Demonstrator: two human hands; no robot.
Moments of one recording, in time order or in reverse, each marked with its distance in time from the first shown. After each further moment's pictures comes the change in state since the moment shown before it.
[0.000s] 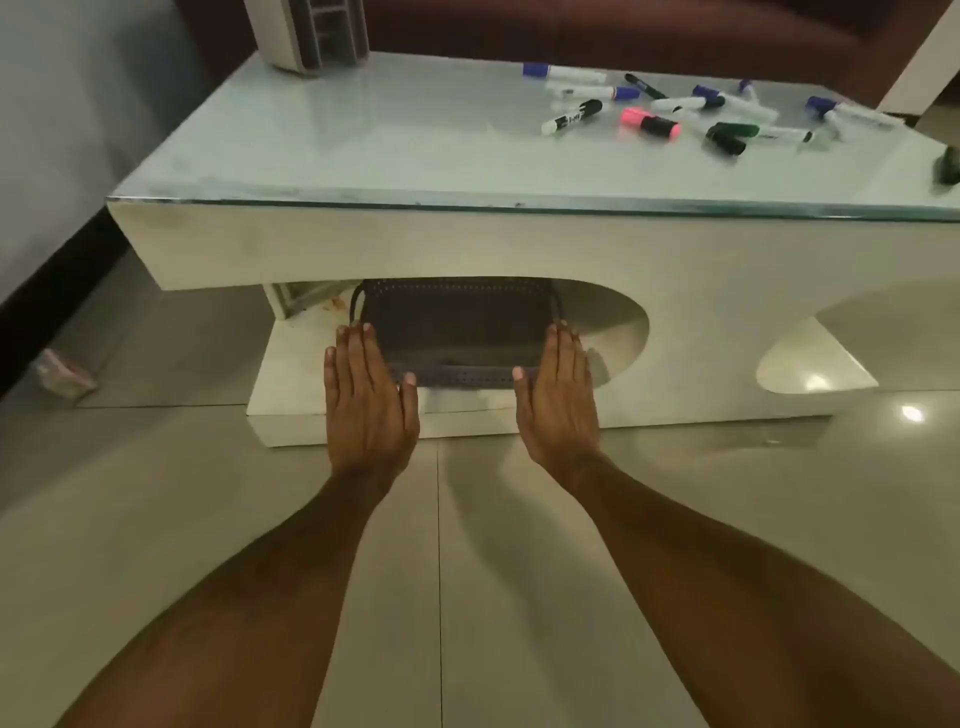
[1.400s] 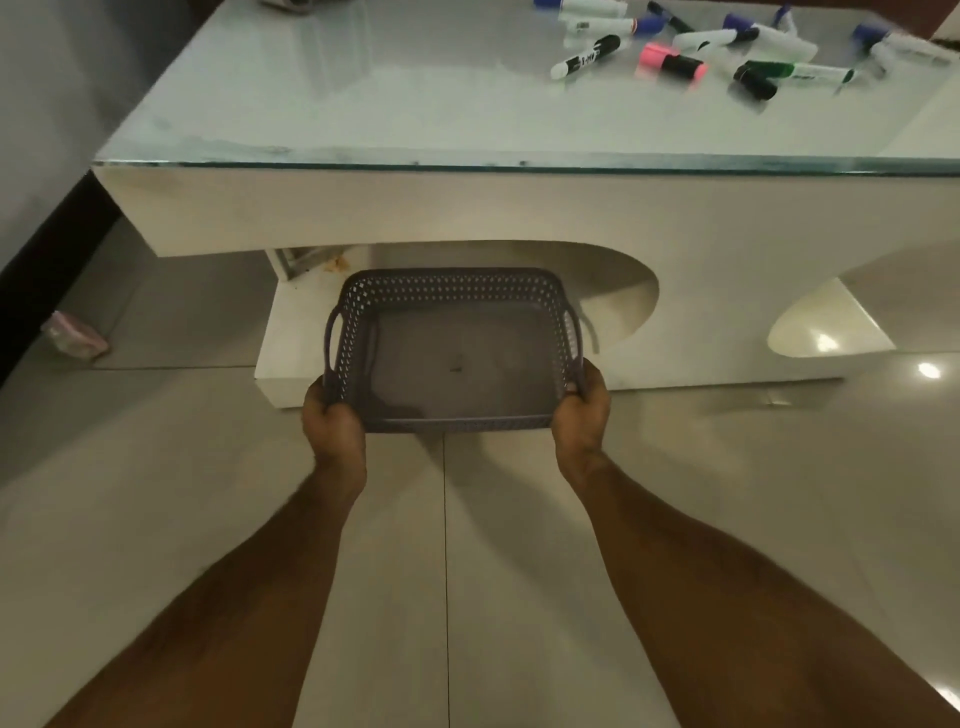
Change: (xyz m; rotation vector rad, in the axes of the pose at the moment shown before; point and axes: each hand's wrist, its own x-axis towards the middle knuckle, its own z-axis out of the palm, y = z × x) left_hand -0.029 -0.028 0.005 -1.268 0.093 -0.949; right_hand -0.029 0.026 0.037 1.081 0.224 0.581
